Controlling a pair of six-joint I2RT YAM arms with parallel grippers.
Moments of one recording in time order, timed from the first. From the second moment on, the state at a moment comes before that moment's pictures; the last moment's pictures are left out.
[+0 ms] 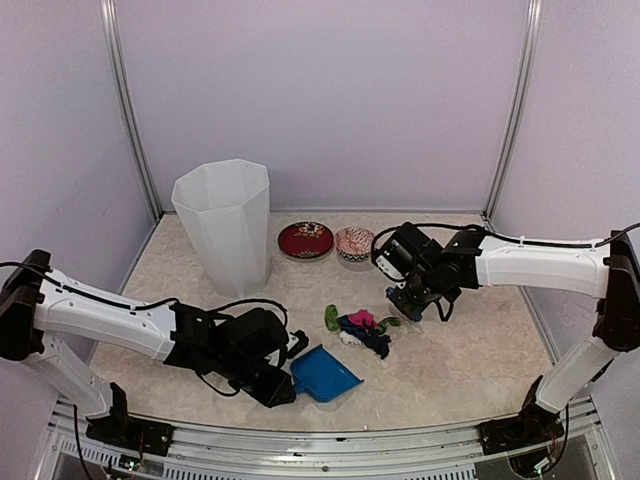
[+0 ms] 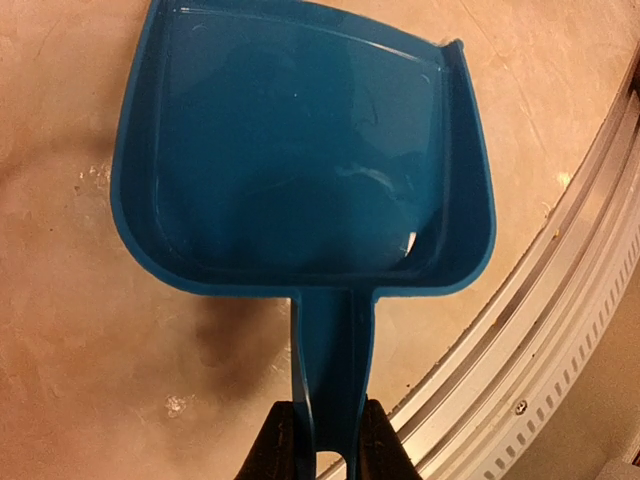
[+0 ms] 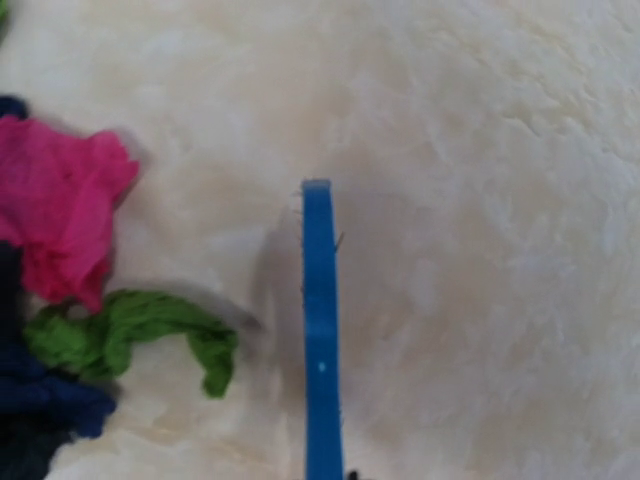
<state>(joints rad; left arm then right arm) -1.22 1.50 0.82 -0.38 0.09 -0.60 0.88 1.56 1.15 -0.70 0.44 0.01</state>
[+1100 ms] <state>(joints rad) -1.18 1.64 0.86 -0.22 0.15 -0.73 1.20 1.67 1.42 -0.96 0.29 0.34</state>
